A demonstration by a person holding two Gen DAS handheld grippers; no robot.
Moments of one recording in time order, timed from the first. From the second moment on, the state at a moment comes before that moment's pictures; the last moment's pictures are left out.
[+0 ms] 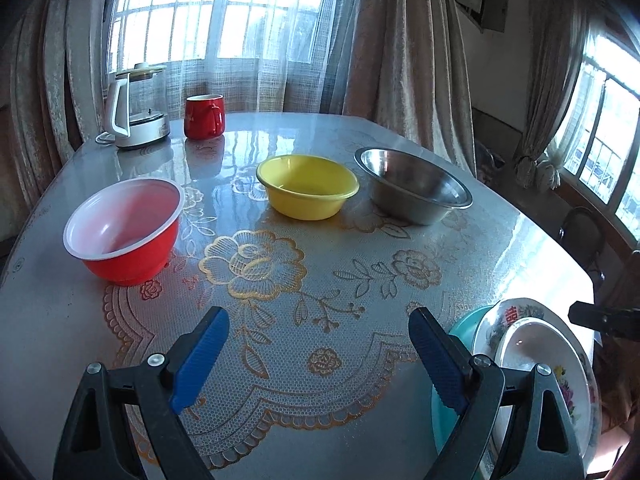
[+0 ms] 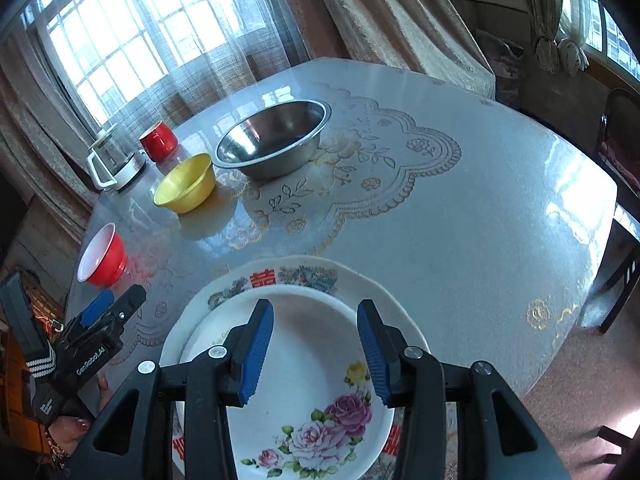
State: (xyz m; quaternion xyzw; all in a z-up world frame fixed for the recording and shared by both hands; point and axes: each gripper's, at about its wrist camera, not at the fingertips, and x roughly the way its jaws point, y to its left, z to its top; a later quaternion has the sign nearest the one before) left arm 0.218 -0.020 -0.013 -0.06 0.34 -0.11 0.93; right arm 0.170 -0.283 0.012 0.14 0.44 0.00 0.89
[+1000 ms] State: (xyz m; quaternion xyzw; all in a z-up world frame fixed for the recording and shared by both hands) left arm 0.261 -0.012 -0.004 -0.15 0.36 -0.09 0.92; right arm 0.428 -0.327 -0.023 0.18 0.50 0.04 0.85
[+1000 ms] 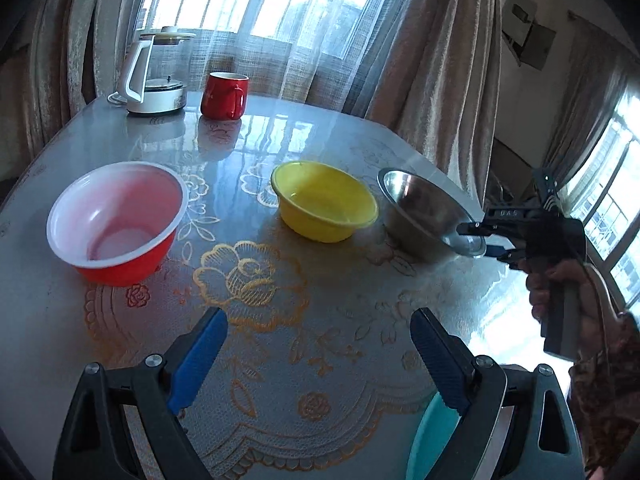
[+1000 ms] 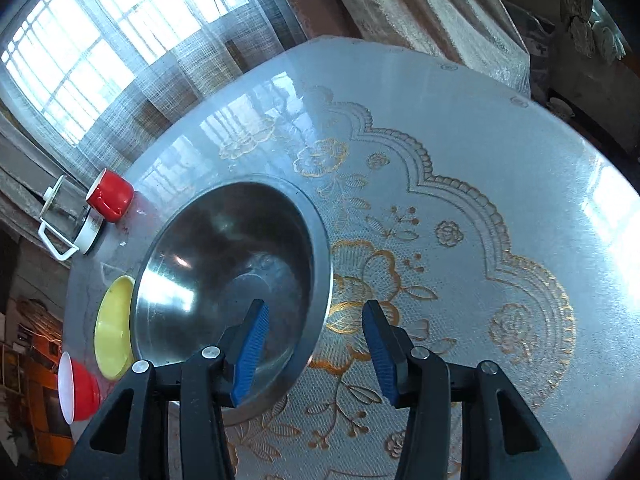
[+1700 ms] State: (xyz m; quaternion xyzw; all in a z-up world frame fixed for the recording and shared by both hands) left arm 0.370 -0.118 0.005 -0.07 0.45 -0.14 0.88; right arm 0.394 -0.347 -0.046 0.19 0.50 0.09 0.84
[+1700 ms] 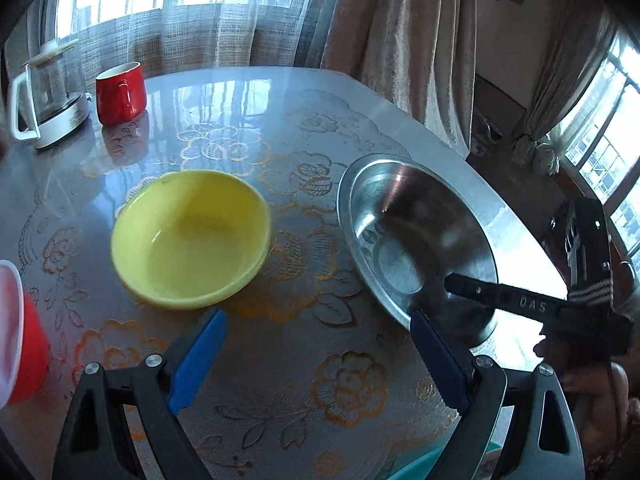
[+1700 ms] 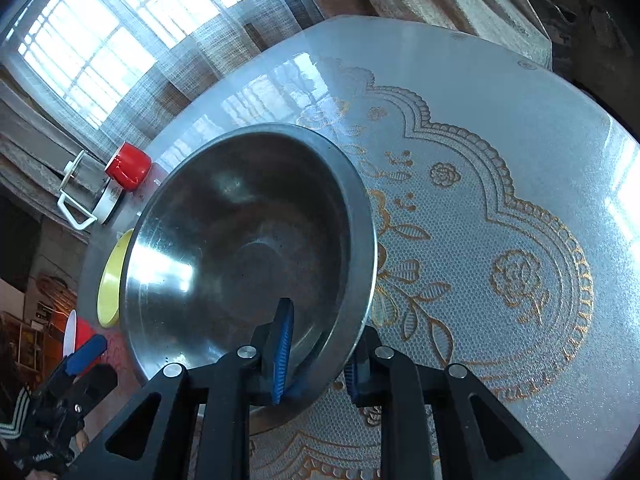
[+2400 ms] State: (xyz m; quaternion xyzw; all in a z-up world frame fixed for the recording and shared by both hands) left arm 0.401 -0.183 -0.023 0.08 0.49 -0.14 0.86; right arm 0.380 -0.331 -0.040 0.11 0.49 0.10 0.86
